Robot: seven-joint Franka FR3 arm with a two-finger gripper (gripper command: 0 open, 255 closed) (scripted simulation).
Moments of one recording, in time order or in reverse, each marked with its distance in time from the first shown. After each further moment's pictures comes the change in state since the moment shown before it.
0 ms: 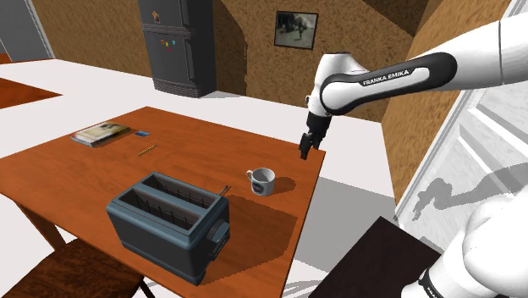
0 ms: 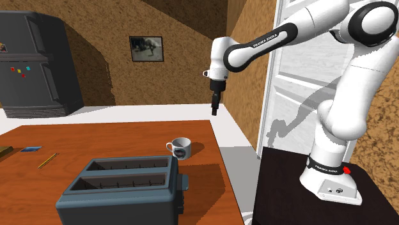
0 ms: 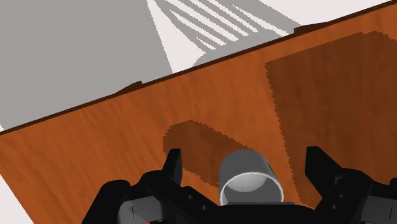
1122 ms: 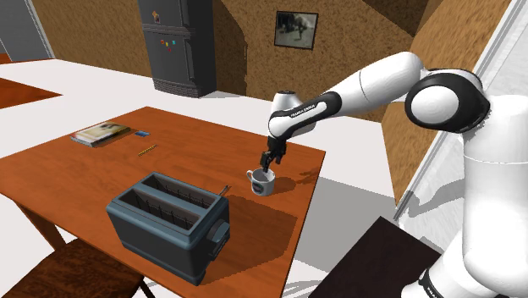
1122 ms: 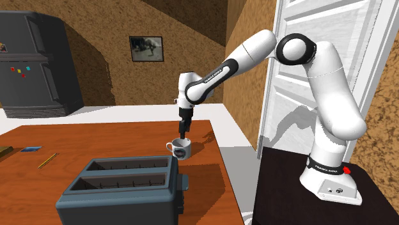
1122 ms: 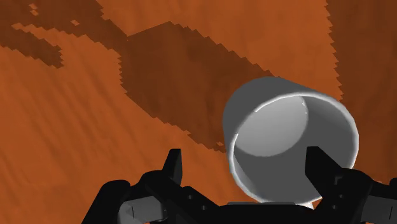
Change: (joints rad) arm 0.008 0.649 0.011 0.446 0.047 0.196 -0.009
